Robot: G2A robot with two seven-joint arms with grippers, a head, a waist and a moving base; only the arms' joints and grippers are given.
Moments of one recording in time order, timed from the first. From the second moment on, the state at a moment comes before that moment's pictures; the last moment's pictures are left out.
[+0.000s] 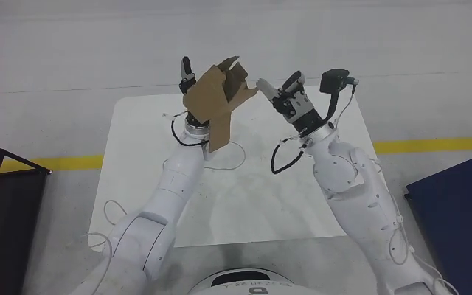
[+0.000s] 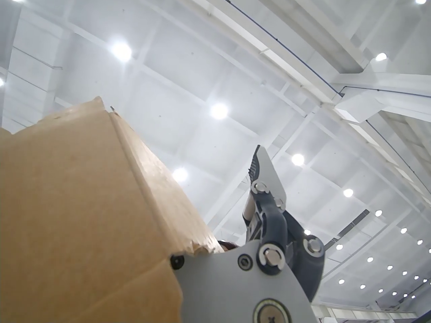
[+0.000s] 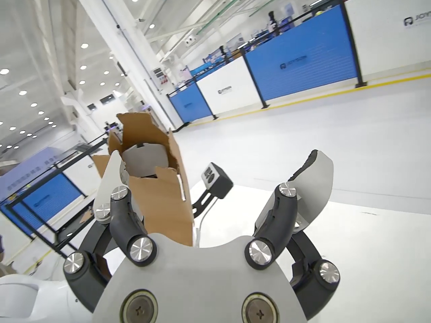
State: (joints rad) left arm 0.79 -1.67 -1.21 -0.62 -1.71 0.23 -1.54; right arm -1.29 -1.21 1.20 -1.90 -0.62 -0.09 0.09
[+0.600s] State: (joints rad) left arm 0.81 -1.67 -1.23 -0.64 -1.60 0.18 -1.54; right arm -1.20 -1.22 1.10 -1.93 -0.73 -0.05 0.29
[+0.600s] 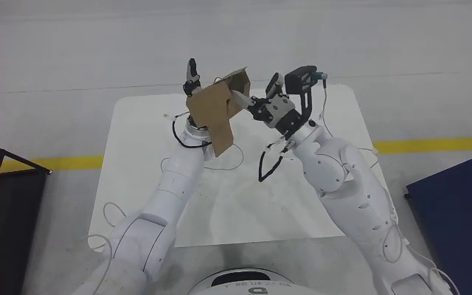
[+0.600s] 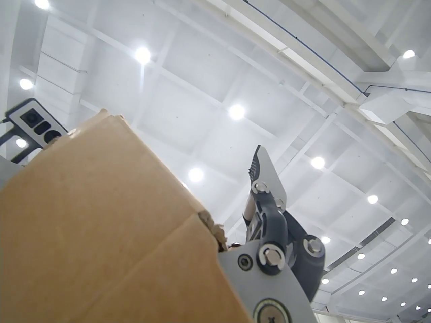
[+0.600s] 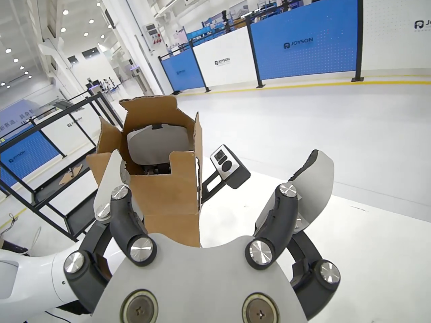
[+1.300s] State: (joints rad) left arm 0.84 -1.69 -1.26 -0.68 -1.65 0.24 -1.54; right arm -1.16 -1.24 1.10 -1.92 -0.76 -0.03 0.31
